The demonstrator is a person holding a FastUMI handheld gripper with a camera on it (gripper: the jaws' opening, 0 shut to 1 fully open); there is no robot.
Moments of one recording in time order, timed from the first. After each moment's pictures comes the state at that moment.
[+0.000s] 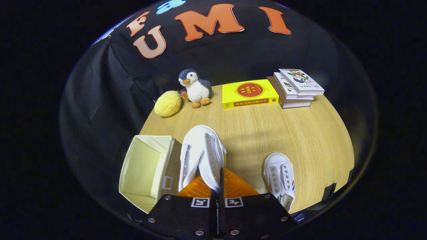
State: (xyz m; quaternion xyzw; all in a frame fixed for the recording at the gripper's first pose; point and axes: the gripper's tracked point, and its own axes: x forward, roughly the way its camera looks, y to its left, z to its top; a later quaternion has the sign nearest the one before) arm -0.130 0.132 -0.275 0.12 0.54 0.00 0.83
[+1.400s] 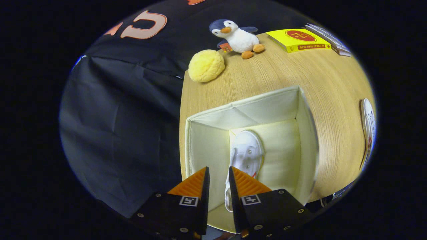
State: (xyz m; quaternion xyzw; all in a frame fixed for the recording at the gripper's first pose) arm -0.113 0.371 -0.328 0.31 0.64 0.07 0.70
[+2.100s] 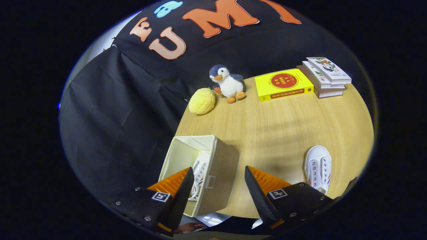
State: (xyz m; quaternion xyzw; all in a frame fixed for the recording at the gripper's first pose) arm -0.136 0.173 -0.271 0.22 0.54 0.10 0.81
